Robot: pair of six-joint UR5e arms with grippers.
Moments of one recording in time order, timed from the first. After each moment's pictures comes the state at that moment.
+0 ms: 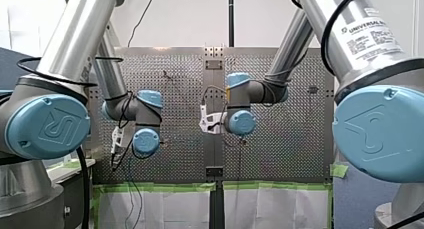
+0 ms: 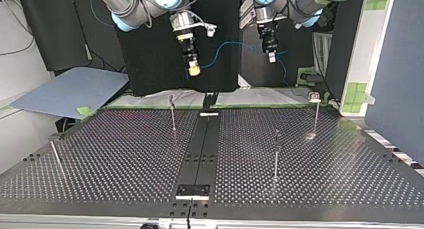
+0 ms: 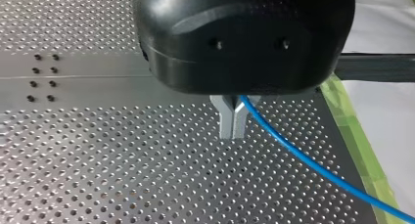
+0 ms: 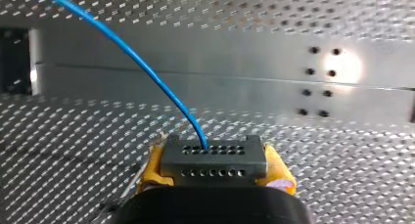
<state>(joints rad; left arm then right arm) -0.48 -1.94 -2.39 -2.08 -2.26 -1.47 2.38 -1.11 1.96 -0.81 1.77 1.53</state>
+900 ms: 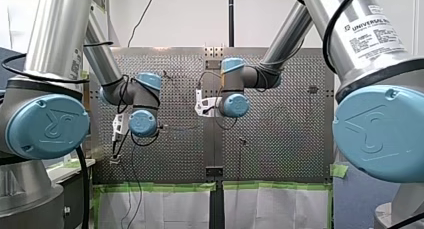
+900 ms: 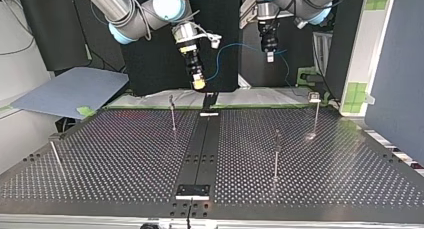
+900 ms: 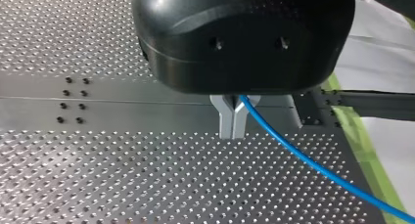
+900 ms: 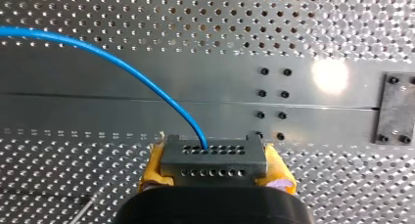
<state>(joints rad) -0.48 -1.77 -2.38 -2.30 -2.18 -1.54 2.38 -1.14 1.82 -0.67 1.74 1.55</state>
